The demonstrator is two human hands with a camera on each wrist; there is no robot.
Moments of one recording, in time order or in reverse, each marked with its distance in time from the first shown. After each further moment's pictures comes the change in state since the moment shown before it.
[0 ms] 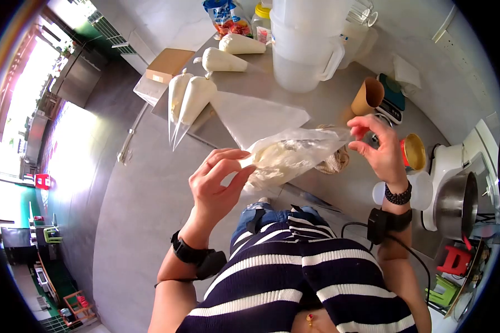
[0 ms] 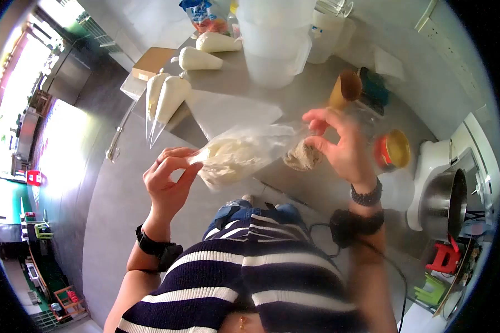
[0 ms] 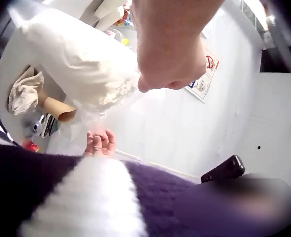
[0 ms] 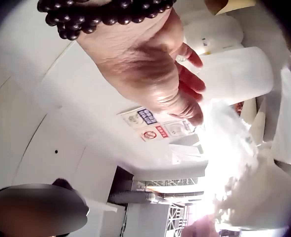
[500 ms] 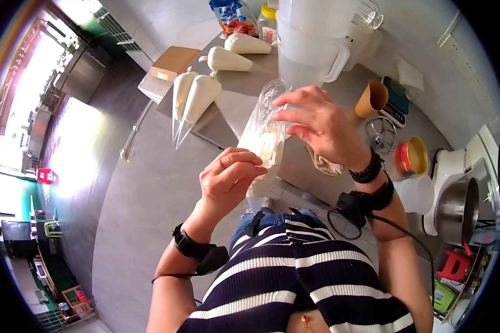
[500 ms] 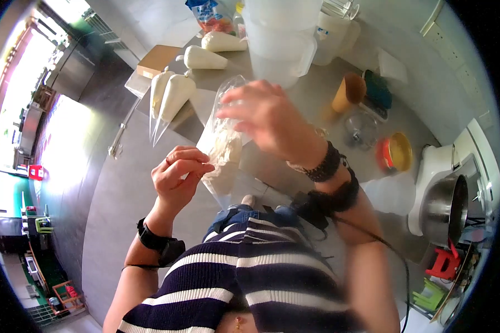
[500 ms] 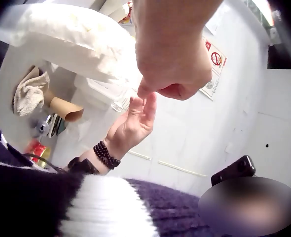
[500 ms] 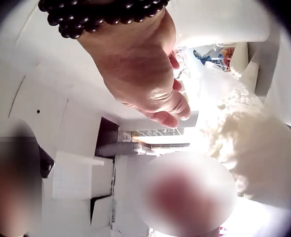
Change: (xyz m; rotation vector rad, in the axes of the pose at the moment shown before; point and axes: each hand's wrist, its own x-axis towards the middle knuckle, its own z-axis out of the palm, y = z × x) left_hand 0.003 -0.008 0.007 -0.063 -0.051 0.196; right_hand 0.064 -0.020 0.064 -0.133 -0.188 -0.478
